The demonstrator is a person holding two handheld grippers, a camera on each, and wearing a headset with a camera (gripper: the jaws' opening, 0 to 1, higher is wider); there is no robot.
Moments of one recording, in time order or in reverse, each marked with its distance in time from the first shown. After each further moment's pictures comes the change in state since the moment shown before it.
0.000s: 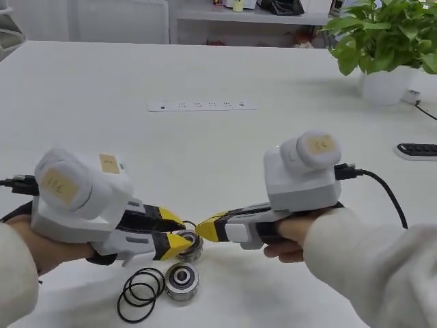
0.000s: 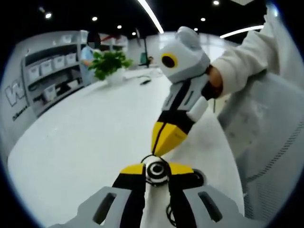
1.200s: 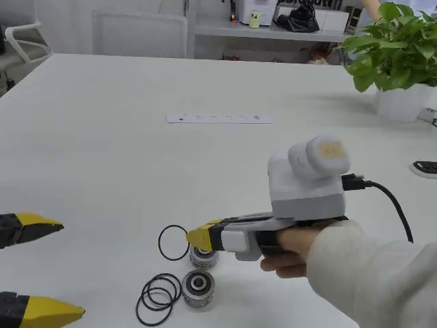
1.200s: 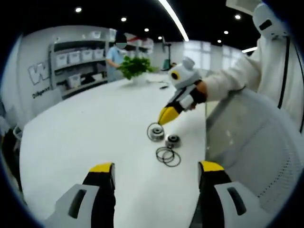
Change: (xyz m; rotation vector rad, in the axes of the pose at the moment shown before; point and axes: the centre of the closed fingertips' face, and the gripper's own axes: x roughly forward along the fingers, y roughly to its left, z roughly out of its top) left arm -0.153 -0.029 -0.048 -0.163 -0.031 0.158; right arm 0.012 0.056 0.012 0.017 -0.022 0.109
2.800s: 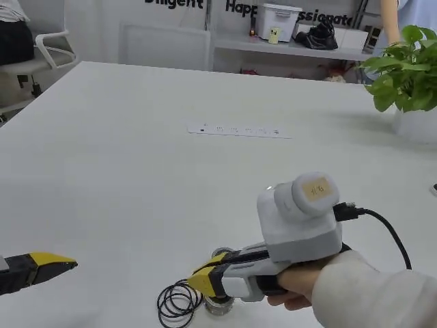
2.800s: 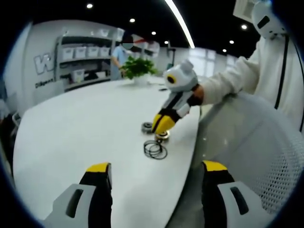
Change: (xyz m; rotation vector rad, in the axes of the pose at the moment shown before) left arm -0.008 -0.027 -0.016 -0.085 -0.039 -0.005; right arm 0.017 0.019 -0.030 -0.204 0.167 0.004
